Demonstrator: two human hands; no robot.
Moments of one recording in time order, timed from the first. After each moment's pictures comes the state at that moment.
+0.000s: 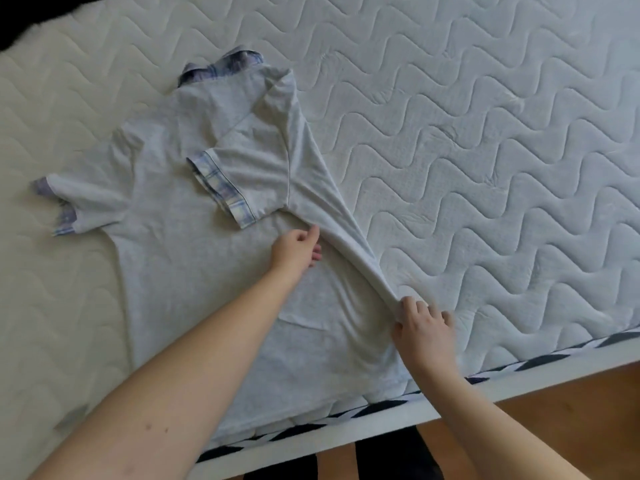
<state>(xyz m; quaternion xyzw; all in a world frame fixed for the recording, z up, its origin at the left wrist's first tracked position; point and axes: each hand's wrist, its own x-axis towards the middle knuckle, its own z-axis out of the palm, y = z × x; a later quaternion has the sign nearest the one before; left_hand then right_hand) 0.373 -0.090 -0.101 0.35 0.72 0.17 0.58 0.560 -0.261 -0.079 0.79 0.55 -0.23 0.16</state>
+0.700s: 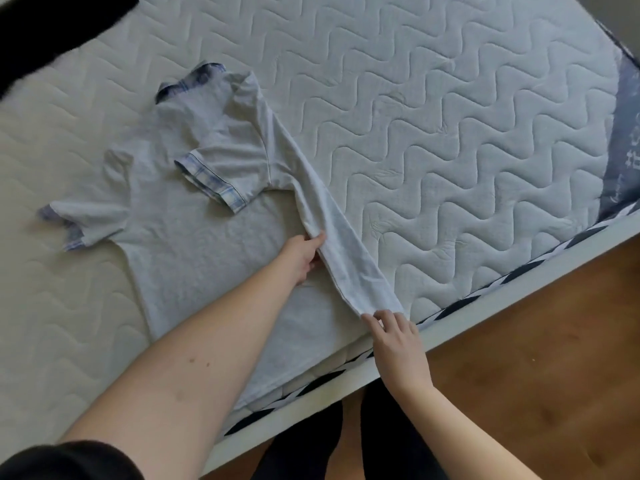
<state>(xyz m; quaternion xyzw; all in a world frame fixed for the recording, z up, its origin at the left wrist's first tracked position) 0.376 -0.156 -0.101 0.25 0.66 0.11 0.70 0.474 -0.386 -0.058 0.77 0.61 -0.18 -0.03</state>
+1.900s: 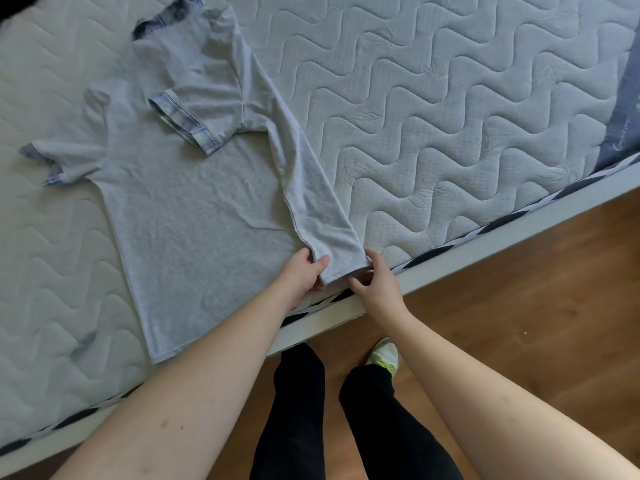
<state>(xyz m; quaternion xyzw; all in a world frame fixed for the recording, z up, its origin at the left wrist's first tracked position) 0.380 -0.315 -0.108 0.38 0.65 0.06 0.66 0.522 -0.405 -0.104 0.76 0.31 -0.50 -0.26</state>
